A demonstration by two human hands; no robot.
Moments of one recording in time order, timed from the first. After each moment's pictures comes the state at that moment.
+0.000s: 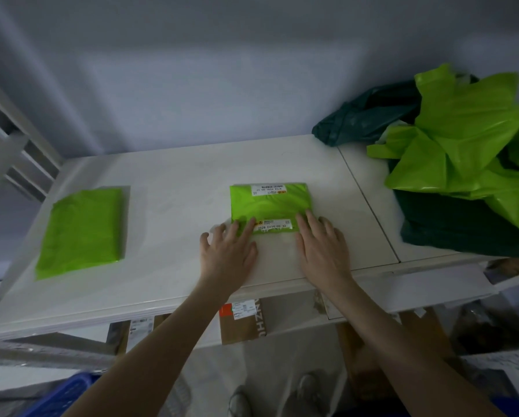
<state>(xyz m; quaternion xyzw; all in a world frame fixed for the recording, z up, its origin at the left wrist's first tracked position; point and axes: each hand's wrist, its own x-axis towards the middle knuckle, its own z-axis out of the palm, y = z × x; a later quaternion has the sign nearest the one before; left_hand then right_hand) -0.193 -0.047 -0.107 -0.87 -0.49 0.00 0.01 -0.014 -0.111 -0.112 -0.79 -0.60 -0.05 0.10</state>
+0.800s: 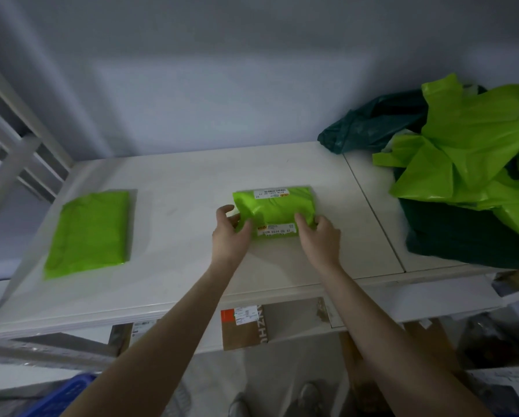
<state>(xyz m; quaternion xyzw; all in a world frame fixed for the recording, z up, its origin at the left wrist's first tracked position) -0.170 -0.025 -0.079 -0.56 -0.59 -0.33 -0.49 -0.026 -0.076 -0.080 -0.83 -0.31 0.25 0.39</state>
